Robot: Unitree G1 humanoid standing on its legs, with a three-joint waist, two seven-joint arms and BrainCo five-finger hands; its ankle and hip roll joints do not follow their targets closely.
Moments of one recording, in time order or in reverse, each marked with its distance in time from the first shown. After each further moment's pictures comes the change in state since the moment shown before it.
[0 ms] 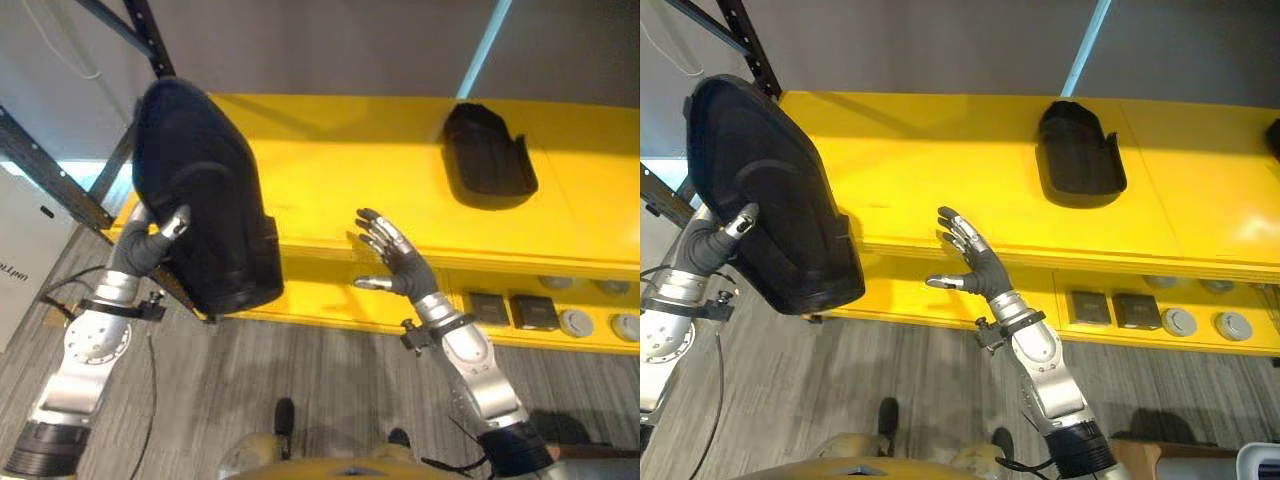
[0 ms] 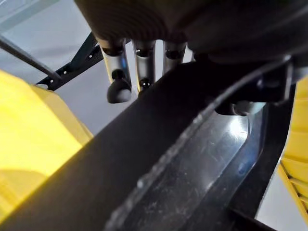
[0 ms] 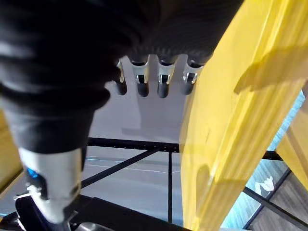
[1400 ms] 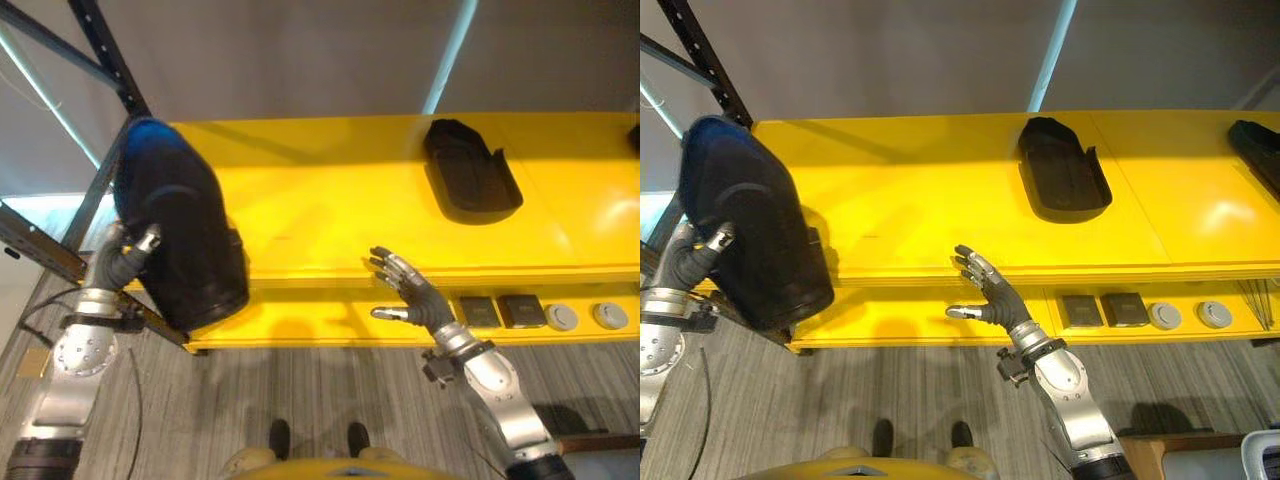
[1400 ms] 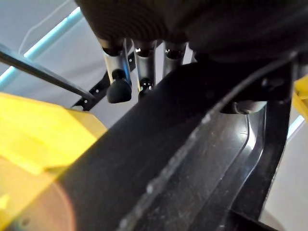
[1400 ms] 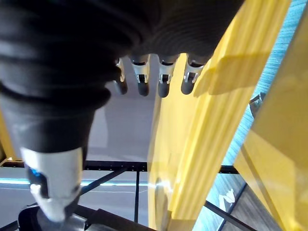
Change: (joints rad) left arm 0.055 -0.040 0.116 0.128 0.154 0.076 0.031; right arm 0.163 -0.085 -0.057 0.004 0.031 0.050 0.086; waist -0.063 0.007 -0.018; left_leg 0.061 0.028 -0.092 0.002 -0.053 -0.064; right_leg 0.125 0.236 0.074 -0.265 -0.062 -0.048
